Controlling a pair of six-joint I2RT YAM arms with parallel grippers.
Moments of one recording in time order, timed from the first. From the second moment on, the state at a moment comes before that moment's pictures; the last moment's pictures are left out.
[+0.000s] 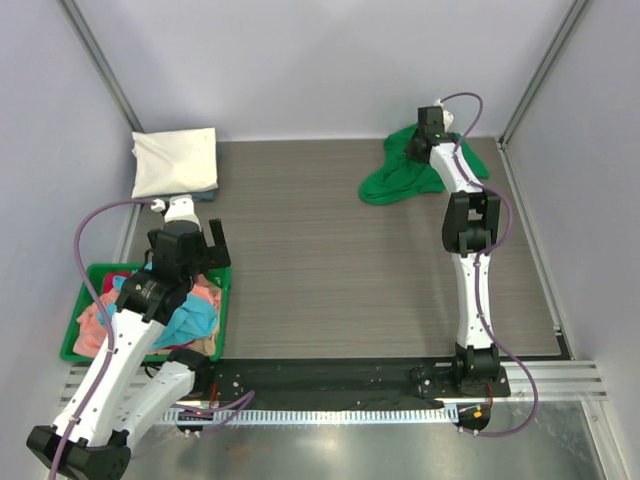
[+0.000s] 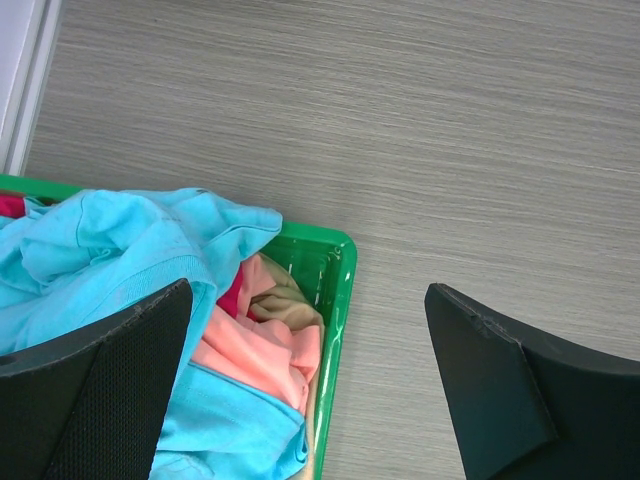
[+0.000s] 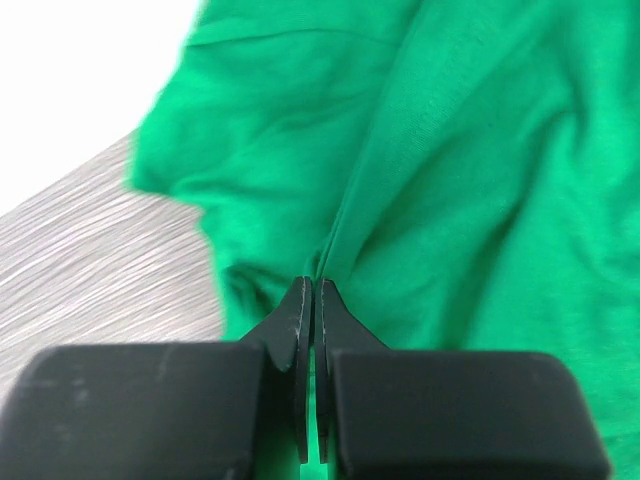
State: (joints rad) left arm -0.34 0.78 0.89 -0.74 -0.40 -0.32; right arm 0.08 2.57 2.35 -0.51 0.14 0.55
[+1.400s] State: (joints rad) left arm -0.35 0.91 0.90 -0.71 -0.26 -0.45; right arm 0.15 1.17 0.70 -0.36 0.00 0.65
